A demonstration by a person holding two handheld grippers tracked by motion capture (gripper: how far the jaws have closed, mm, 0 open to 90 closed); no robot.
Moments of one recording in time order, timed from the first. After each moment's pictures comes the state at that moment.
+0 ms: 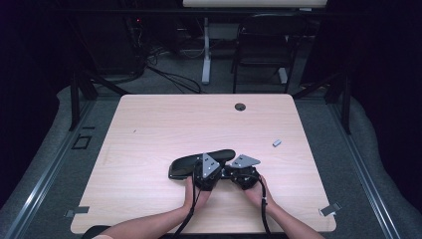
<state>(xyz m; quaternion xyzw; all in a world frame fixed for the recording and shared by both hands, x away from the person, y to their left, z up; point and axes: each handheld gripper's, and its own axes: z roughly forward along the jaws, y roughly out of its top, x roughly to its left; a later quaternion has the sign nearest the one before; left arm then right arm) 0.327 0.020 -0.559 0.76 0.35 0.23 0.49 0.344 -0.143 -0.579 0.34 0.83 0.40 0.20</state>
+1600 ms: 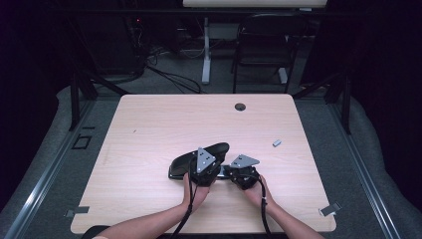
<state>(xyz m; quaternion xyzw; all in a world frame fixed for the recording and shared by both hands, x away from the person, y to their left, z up) 0.327 0.027 -0.533 0.74 0.36 0.22 0.53 0.344 -0.141 -0.578 0.34 0.83 0.40 0.20</state>
